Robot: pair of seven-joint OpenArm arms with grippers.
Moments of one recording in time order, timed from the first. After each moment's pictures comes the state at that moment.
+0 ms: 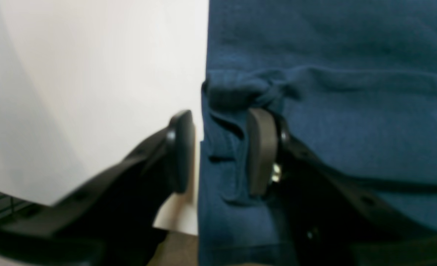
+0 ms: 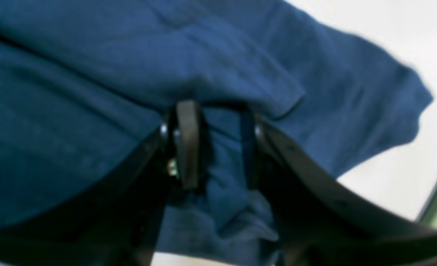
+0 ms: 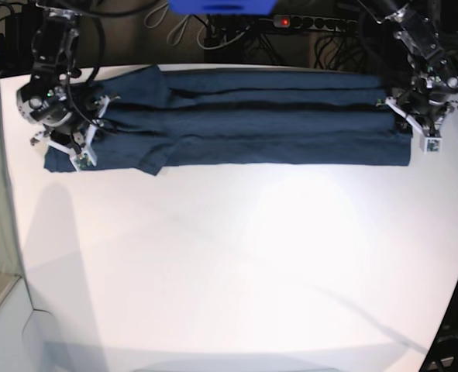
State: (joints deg) left arm 8.1 -0.5 -46.3 91.8 6.7 -39.8 44.1; right arm -11.0 5.3 20.2 97.5 -6.9 40.0 -50.0
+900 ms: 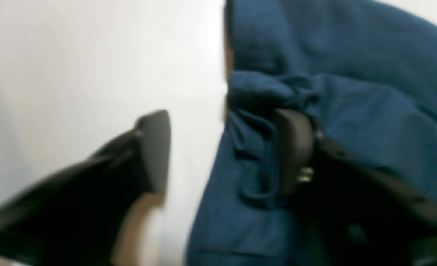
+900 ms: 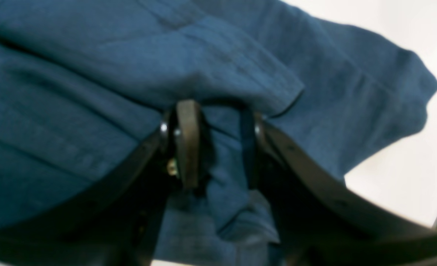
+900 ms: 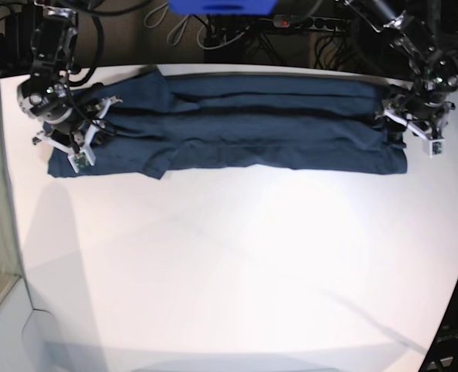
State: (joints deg) left arm 4.5 0.9 -49.5 84.4 2.4 -39.4 38.8; right arm -13.0 5.6 19.9 95.9 -6.0 39.0 -44.3
